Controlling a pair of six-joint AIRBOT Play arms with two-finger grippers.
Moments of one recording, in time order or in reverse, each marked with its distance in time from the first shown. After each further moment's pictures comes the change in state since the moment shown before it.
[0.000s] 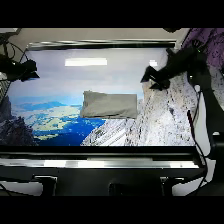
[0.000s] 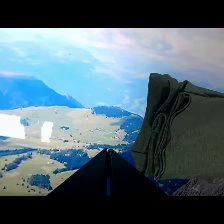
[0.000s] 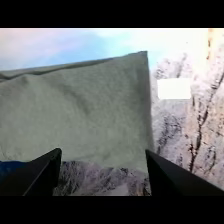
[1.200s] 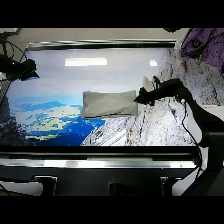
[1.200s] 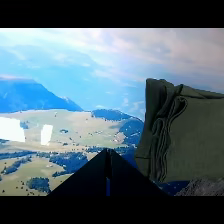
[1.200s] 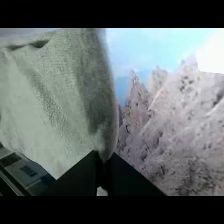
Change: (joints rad) left arm 0.000 0.005 -0.006 0.000 0.013 0.000; right arm -0.041 -0.154 -0.271 0.384 0.202 -0.392
